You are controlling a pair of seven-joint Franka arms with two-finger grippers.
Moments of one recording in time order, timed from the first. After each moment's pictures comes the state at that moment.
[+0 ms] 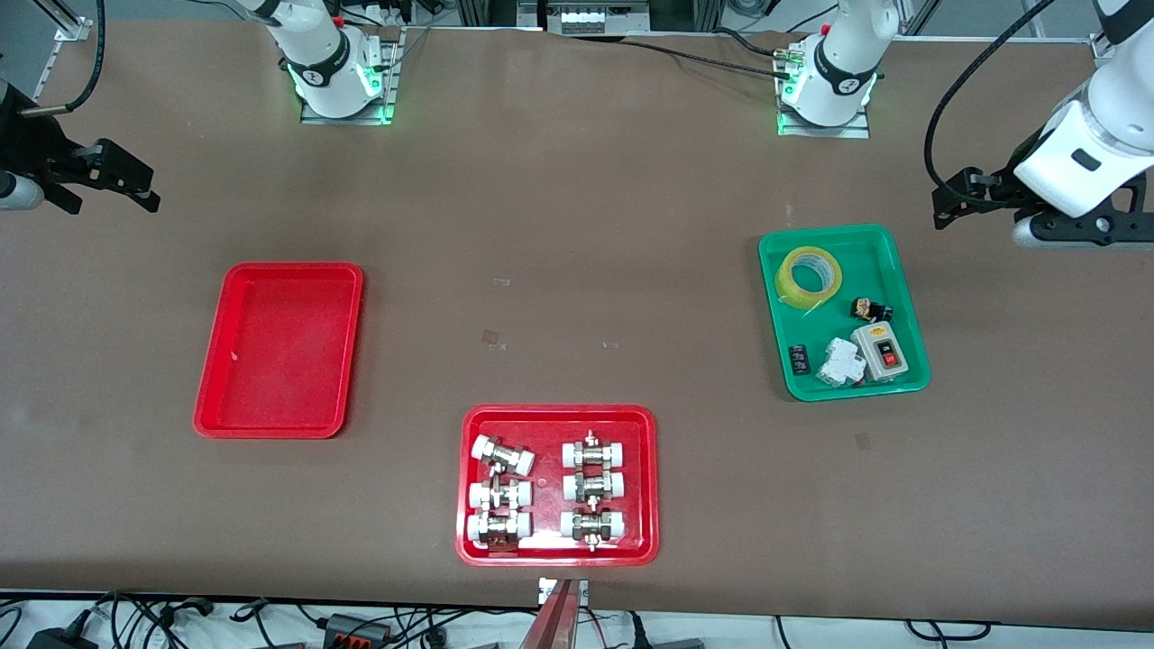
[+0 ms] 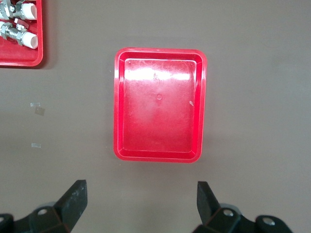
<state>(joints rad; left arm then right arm) 0.12 0.01 -0.22 -1.64 0.03 1.55 -0.09 -0.02 -0.11 0.01 -1.75 0.01 1.68 -0.05</state>
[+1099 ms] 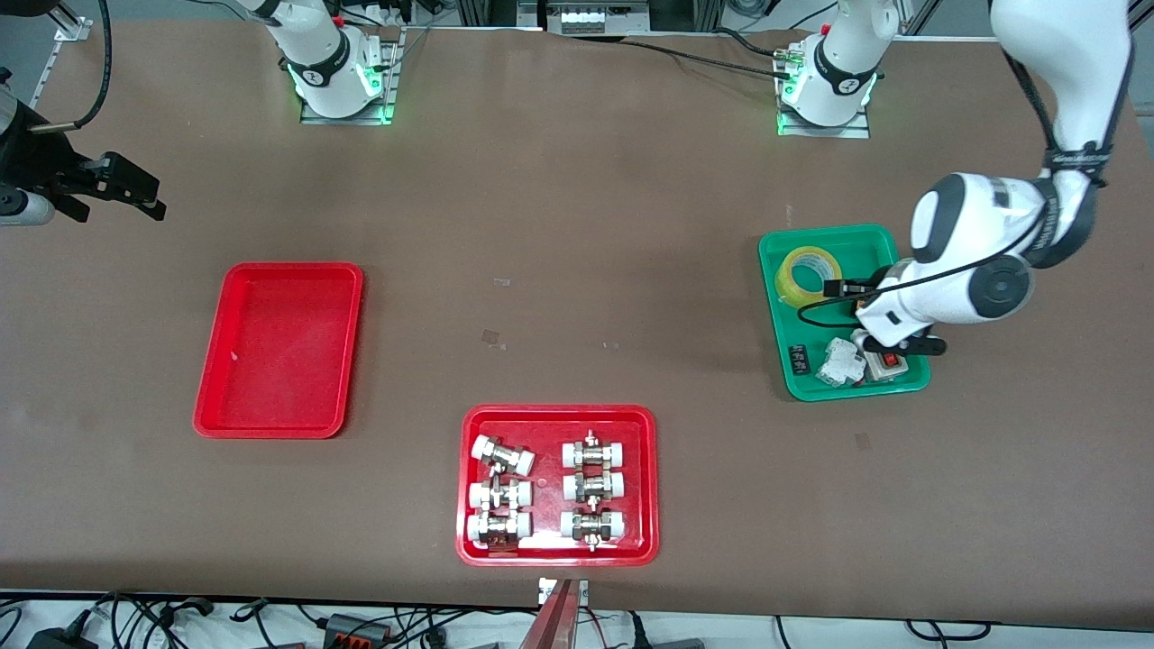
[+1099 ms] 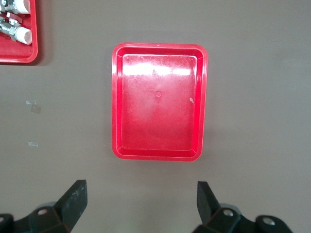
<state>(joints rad) 0.13 0.33 -0.22 -2.03 0.03 1.98 -0.09 -0.02 -0.09 0.00 -1.76 0.01 1.68 -0.05</state>
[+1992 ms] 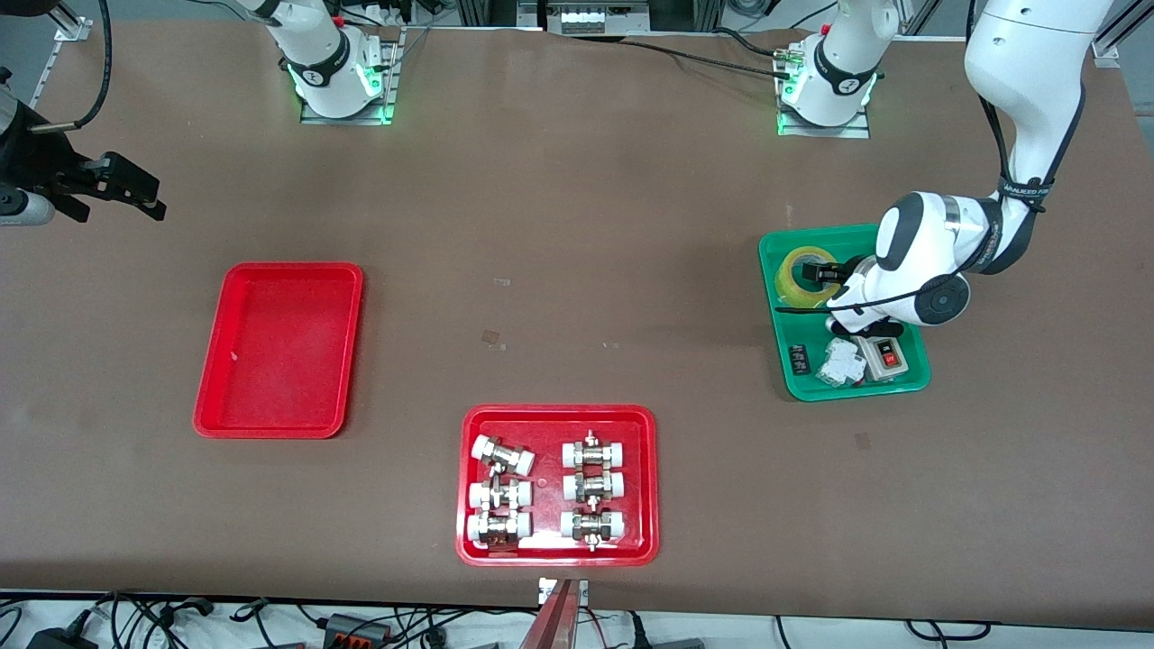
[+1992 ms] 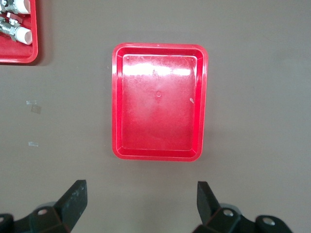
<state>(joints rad) 0.13 0.42 -0.21 -2.14 0.03 2.02 -0.09 -0.02 -0.09 0.00 -1.76 0.01 1.68 -0.05</state>
